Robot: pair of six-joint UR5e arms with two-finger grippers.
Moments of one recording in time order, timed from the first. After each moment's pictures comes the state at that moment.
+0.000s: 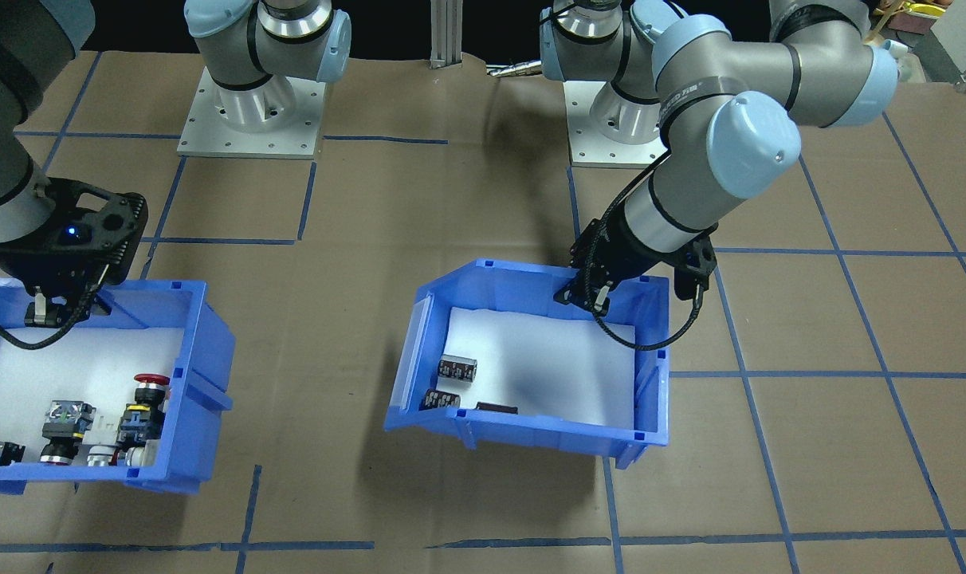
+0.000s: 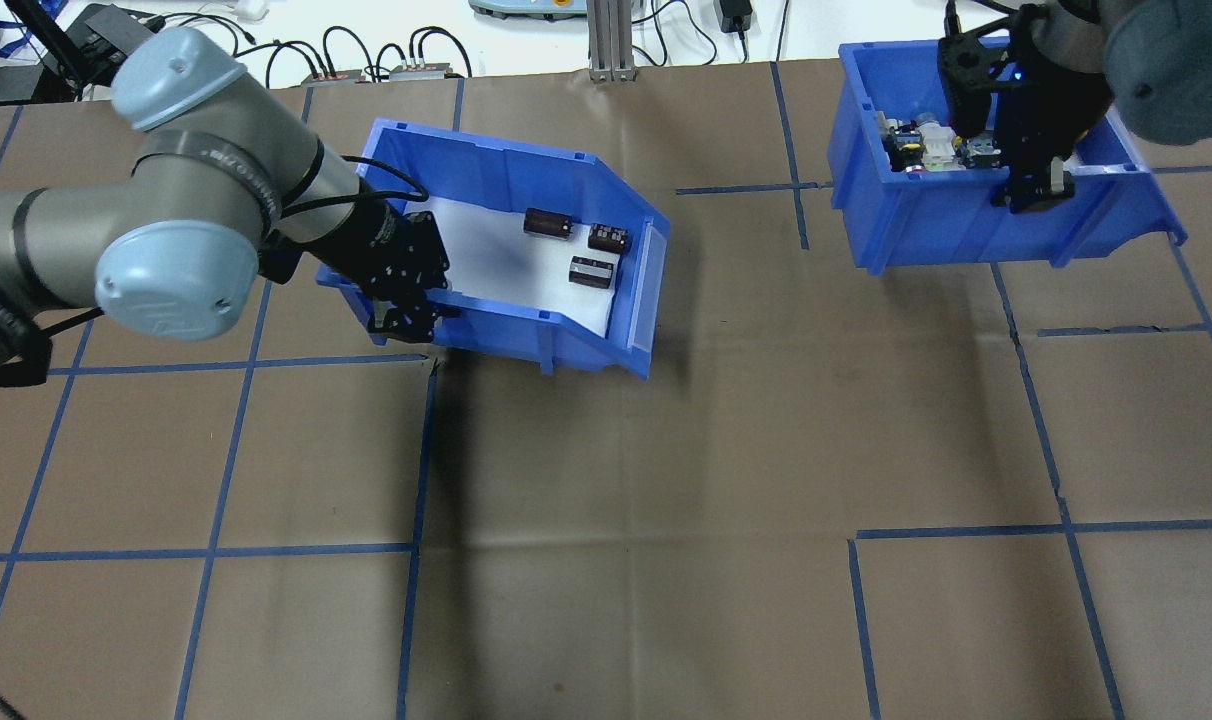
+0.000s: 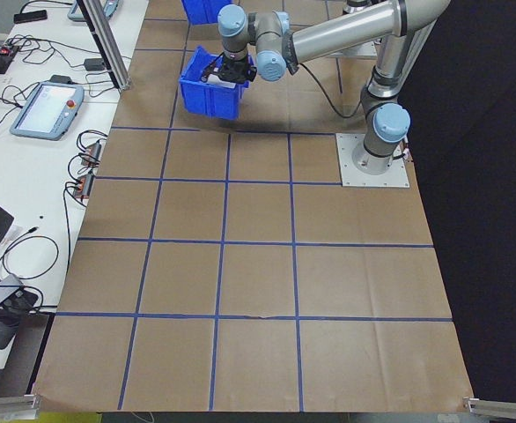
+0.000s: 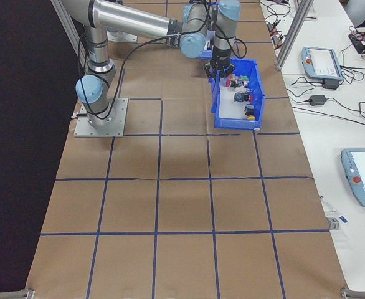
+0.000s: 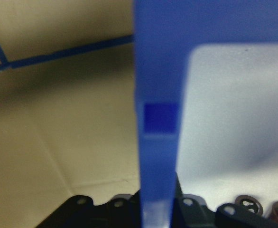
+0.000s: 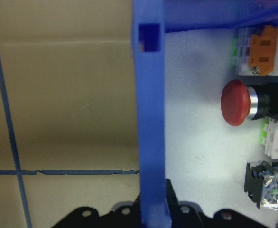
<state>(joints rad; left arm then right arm) -1.59 -1.76 -1.76 -1.22 1.23 -1.40 1.38 -1.43 1.62 -1.76 -1.67 -1.74</state>
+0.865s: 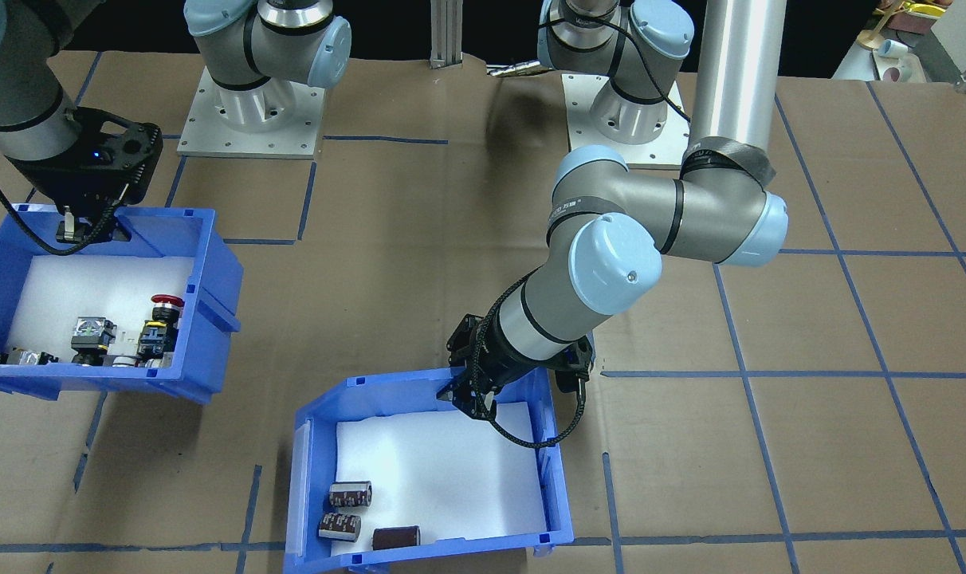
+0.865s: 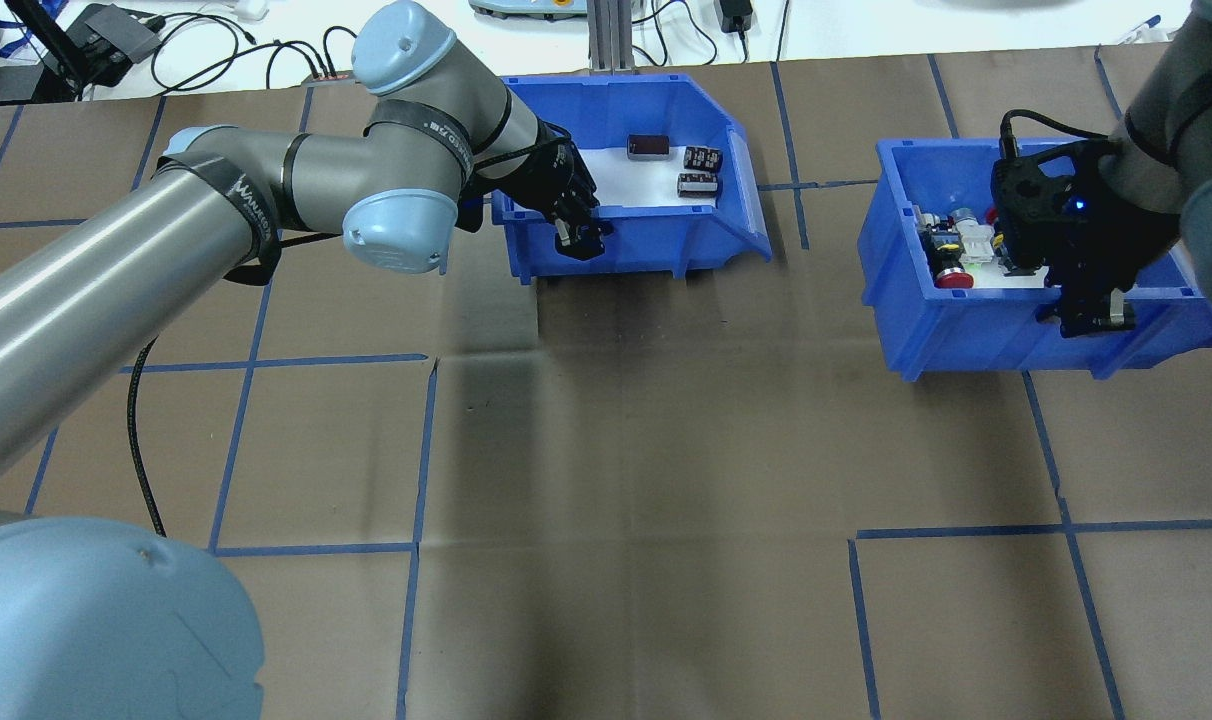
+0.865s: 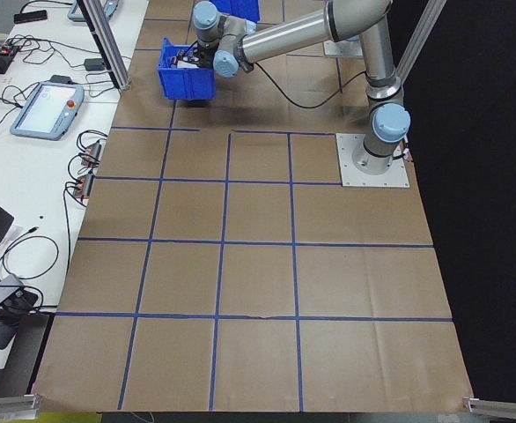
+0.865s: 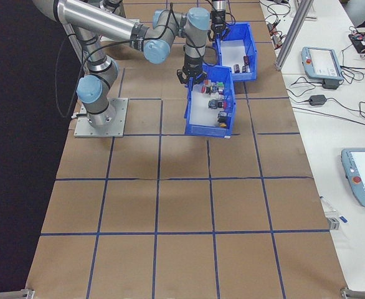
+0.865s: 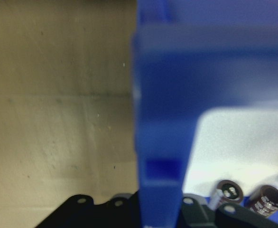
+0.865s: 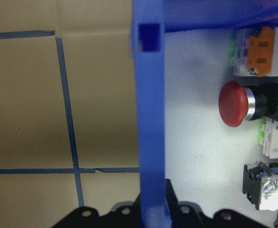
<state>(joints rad) -1.74 -2.06 -1.56 -0.93 1.10 -1.82 1.31 -1.63 1.86 -1.77 -1.67 -1.78</state>
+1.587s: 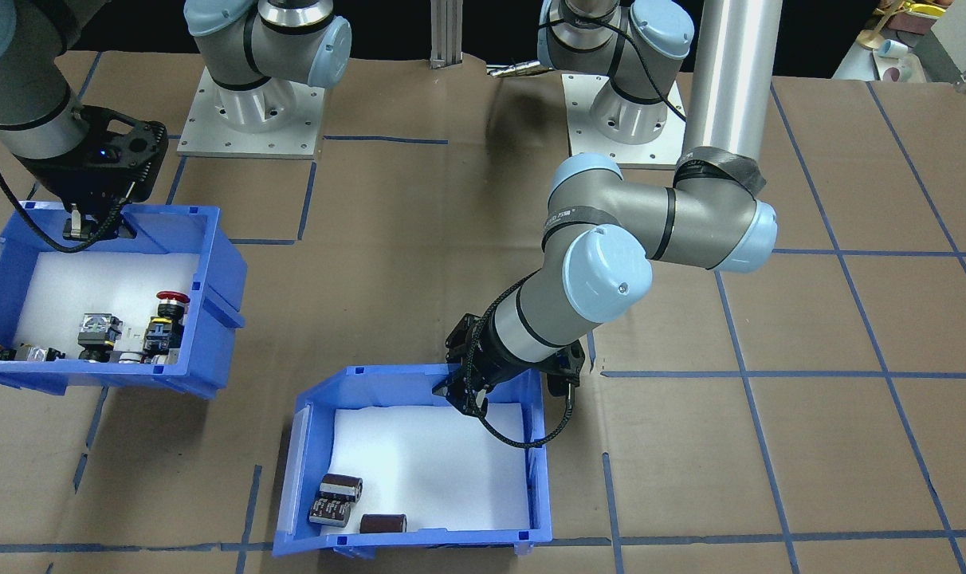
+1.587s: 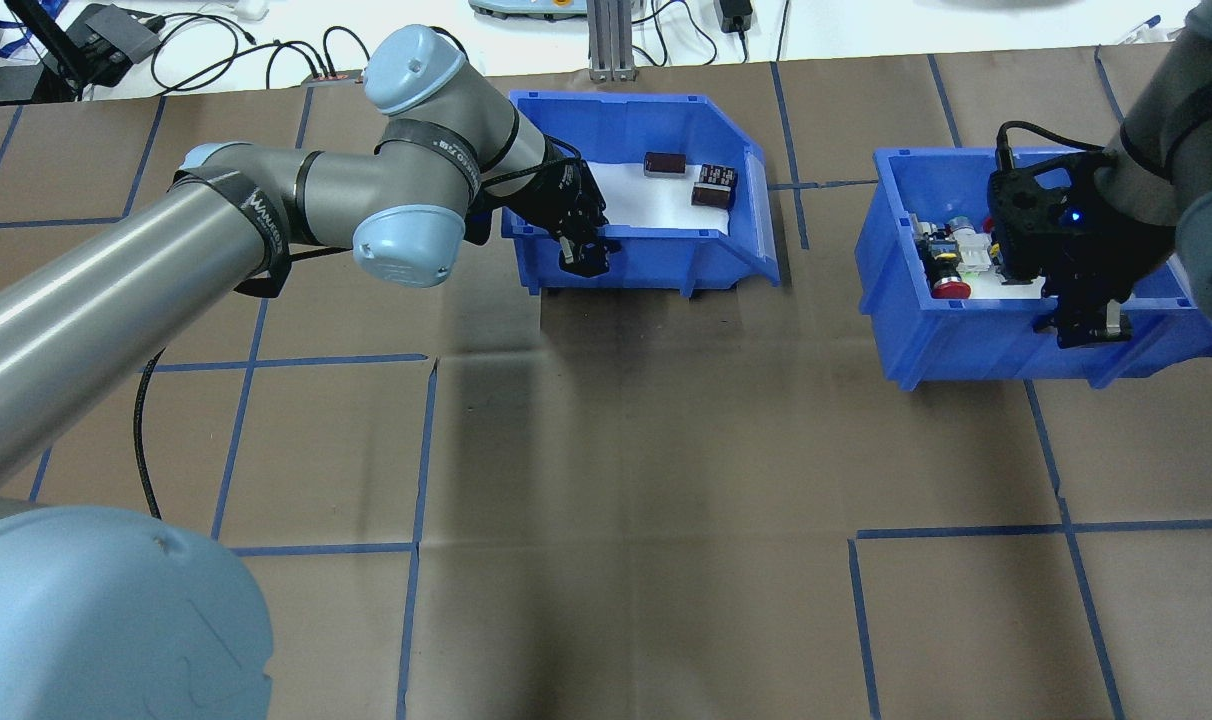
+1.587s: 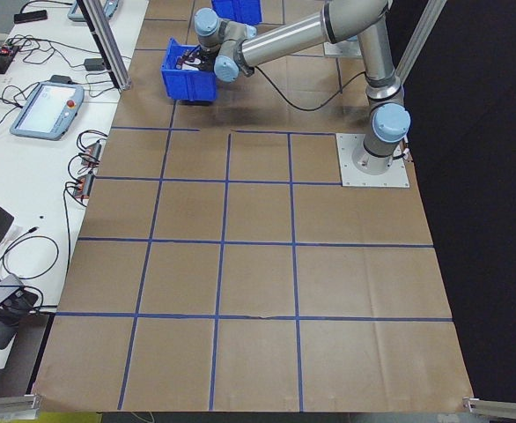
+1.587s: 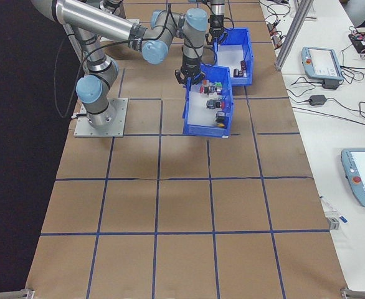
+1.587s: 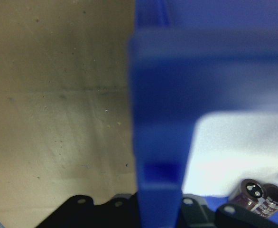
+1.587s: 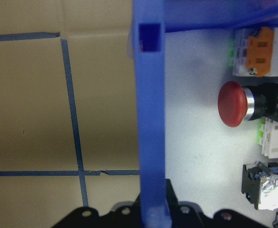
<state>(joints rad) -1.74 -2.07 -1.59 -0.93 1.09 -1.74 1.31 -1.64 1.88 -1.77 -1.67 -1.78</state>
